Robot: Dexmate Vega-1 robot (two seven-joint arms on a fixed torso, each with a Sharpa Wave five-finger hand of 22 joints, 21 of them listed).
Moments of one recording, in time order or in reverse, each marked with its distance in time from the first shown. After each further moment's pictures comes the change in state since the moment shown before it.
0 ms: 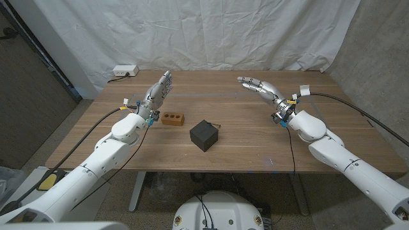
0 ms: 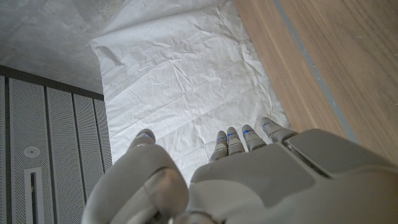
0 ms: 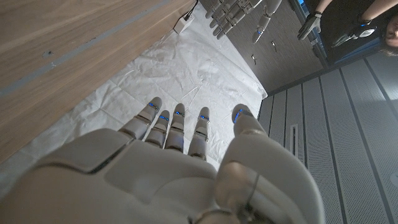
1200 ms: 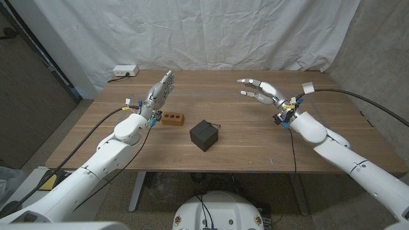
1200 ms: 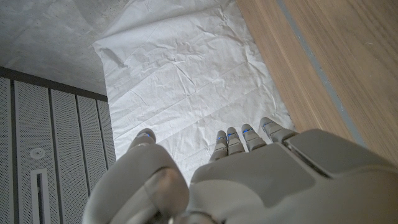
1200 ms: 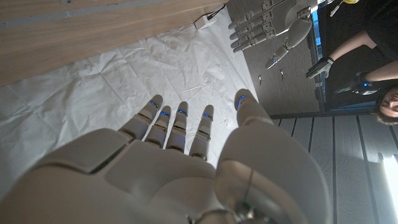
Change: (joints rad) left arm 0.016 -0.006 0.005 -0.041 0.023 0.008 0.037; left_hand 0.005 0.005 -0.007 -0.001 0.007 0.005 -0.005 -0.005 0.000 0.000 0.000 0.000 0.000 0.005 0.005 0.000 0.000 0.000 0.000 0.000 0.000; right arm -0.026 -0.030 0.020 -0.030 -0.345 0.036 -0.229; right_hand 0.167 -0.087 0.020 -0.029 0.027 0.043 -0.043 0.000 -0.003 0.036 -0.039 0.016 0.000 0.050 -0.025 0.004 0.000 0.034 -0.002 0.000 -0.003
